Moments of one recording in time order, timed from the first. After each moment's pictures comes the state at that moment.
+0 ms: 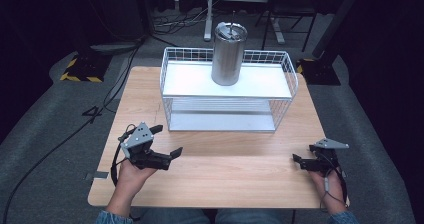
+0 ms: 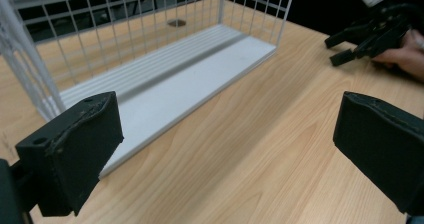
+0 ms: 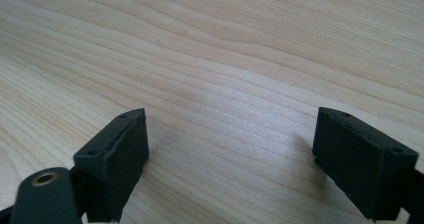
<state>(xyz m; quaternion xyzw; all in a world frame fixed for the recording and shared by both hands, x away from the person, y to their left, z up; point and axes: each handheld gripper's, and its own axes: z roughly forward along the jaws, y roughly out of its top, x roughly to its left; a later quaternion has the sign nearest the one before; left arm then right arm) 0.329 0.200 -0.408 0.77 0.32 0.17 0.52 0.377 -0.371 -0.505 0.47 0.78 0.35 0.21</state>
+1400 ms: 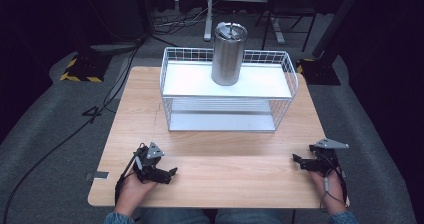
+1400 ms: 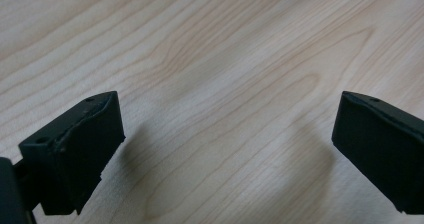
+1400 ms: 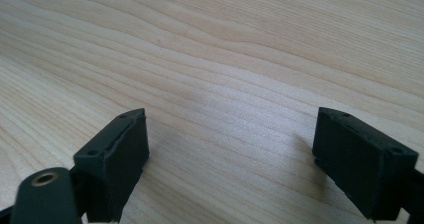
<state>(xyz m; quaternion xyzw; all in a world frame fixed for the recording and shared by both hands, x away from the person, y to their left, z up) 0.336 0.198 -0.504 0.85 0.40 0.14 0.32 0.377 -0.371 -0.505 0.47 0.78 0.35 0.21</state>
